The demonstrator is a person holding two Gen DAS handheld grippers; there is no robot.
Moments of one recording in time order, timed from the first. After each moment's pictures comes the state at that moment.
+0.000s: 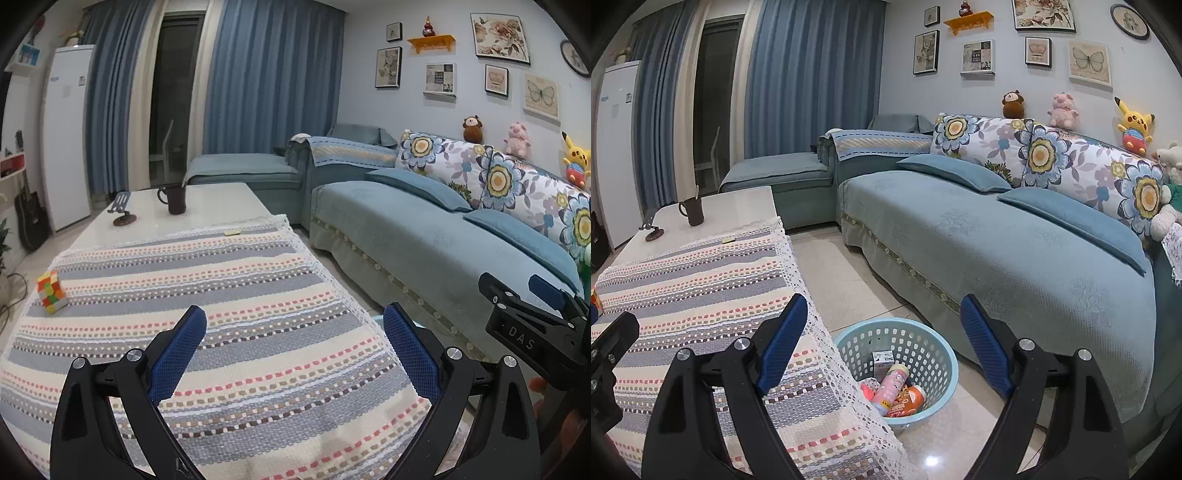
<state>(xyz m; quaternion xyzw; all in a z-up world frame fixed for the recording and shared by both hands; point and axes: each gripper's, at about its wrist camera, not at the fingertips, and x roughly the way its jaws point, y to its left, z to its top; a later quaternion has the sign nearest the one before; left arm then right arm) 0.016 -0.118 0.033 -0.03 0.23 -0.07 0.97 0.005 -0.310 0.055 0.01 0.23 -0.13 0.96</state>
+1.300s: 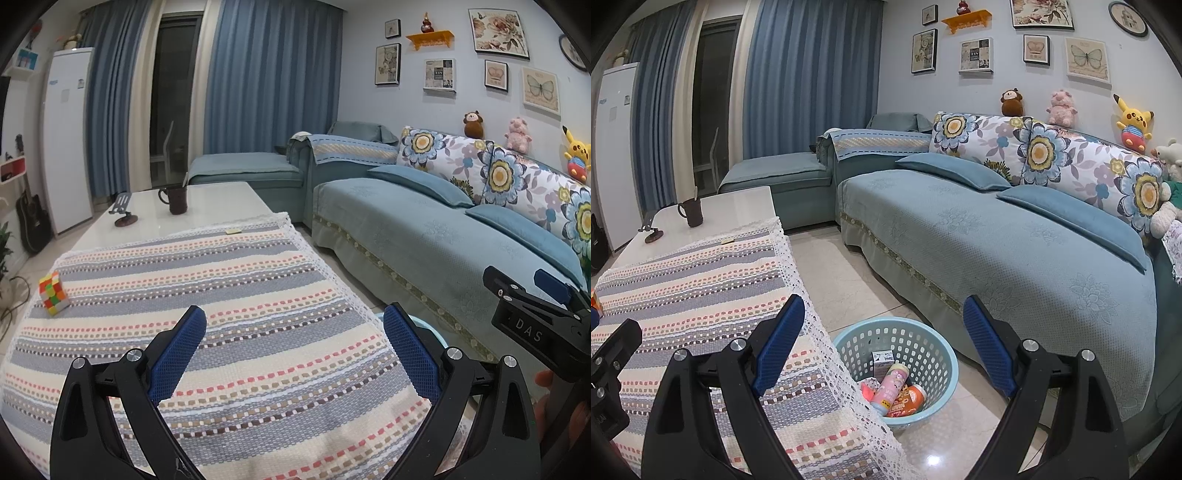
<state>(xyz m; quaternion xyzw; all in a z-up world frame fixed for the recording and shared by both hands) 0.018 -0.120 0.028 -0.02 0.23 -0.07 0.97 0.006 -0.314 0.053 0.02 0.23 -0.13 0.96</state>
